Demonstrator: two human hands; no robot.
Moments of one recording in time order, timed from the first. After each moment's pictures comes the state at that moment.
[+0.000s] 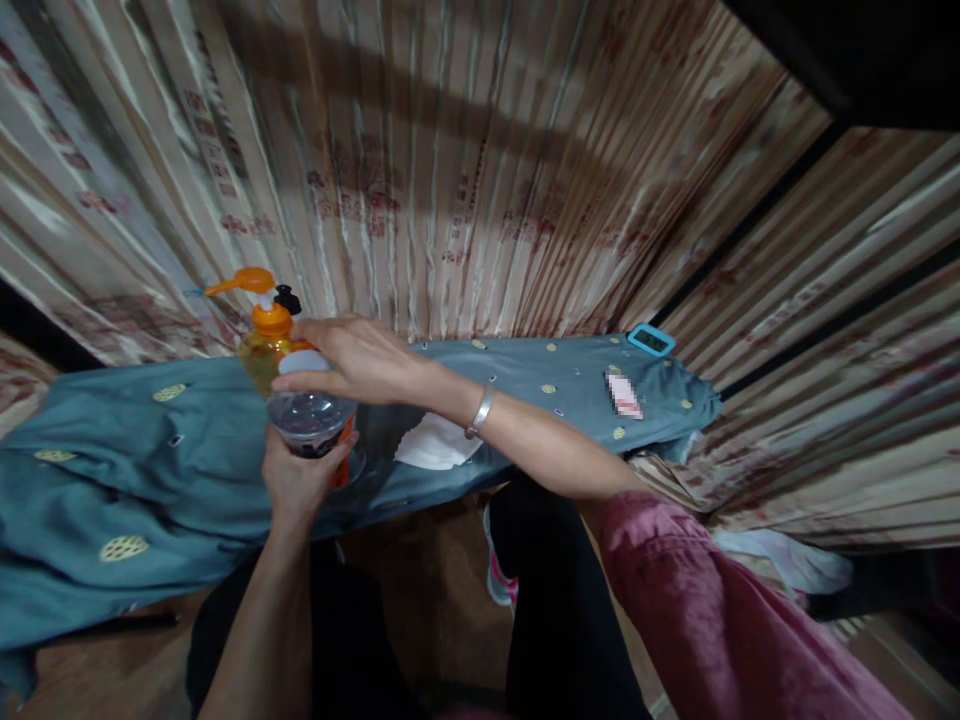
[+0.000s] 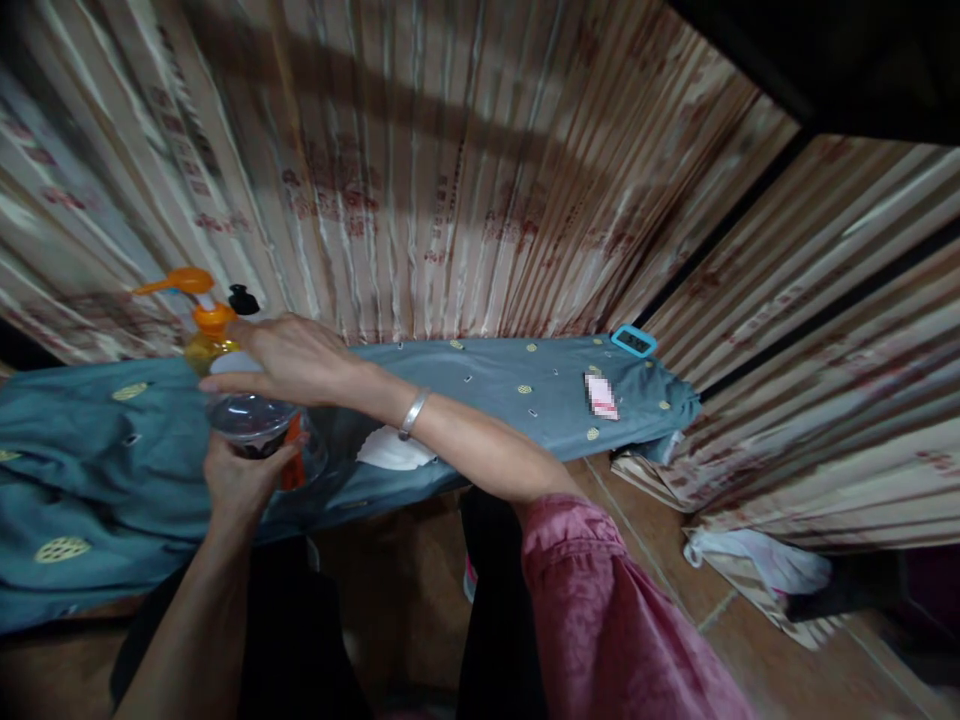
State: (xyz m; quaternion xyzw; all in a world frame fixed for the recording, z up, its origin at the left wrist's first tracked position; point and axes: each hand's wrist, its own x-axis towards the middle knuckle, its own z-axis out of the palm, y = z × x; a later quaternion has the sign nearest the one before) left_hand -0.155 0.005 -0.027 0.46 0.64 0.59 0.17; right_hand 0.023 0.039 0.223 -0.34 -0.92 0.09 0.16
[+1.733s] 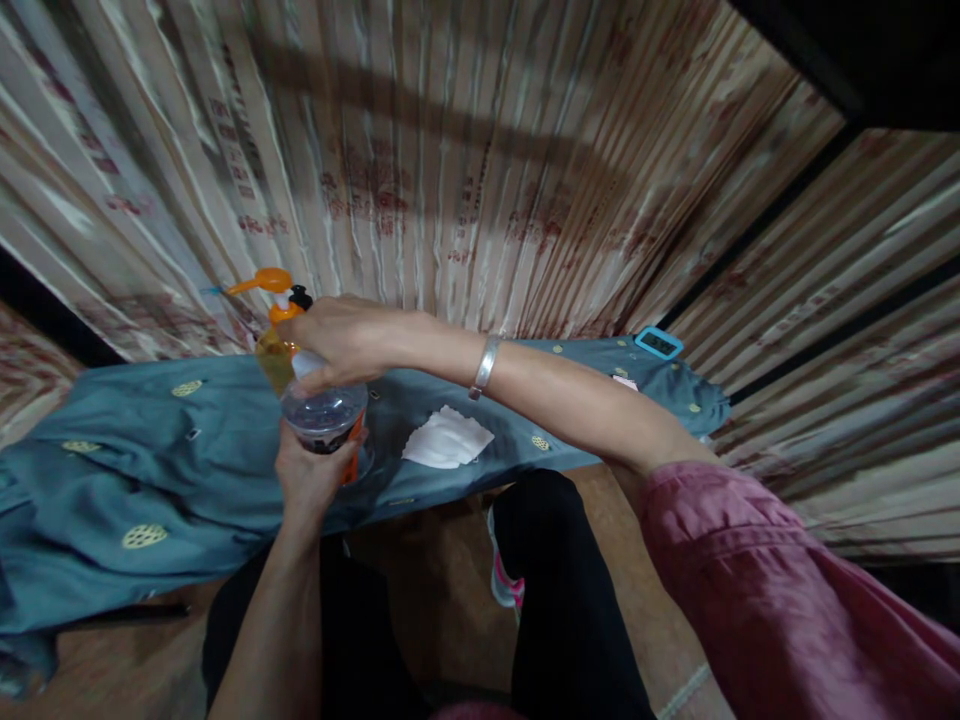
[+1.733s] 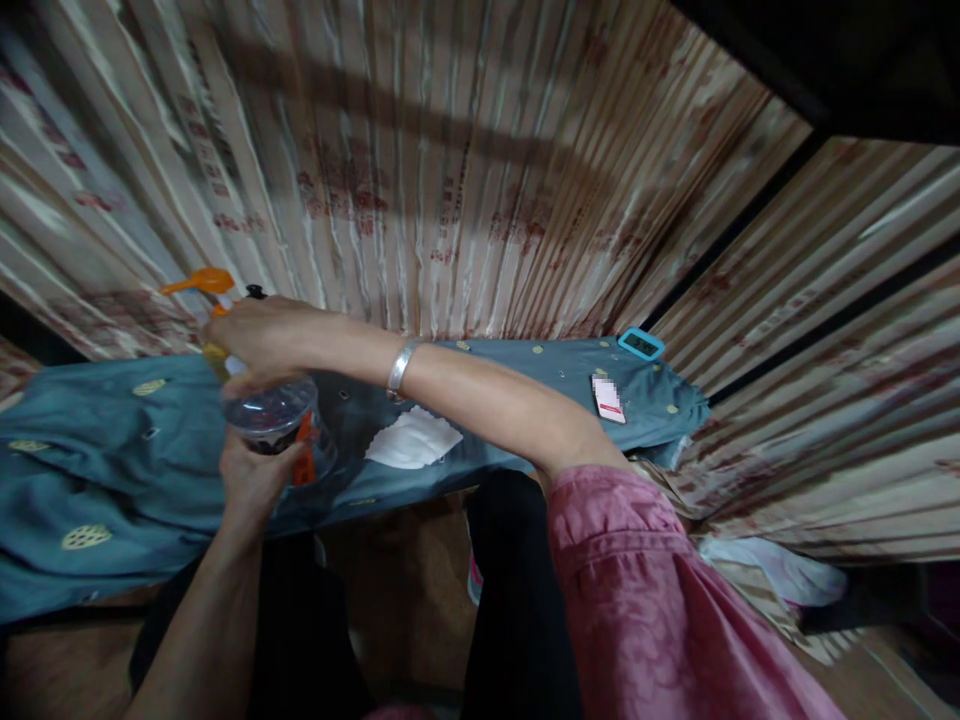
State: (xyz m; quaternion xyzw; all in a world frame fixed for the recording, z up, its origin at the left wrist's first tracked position) left_hand -0.153 0.000 -0.019 0.45 0.66 0.57 0.18; right_hand 0.001 0.037 0.272 -0.34 -0.93 0.08 0.15
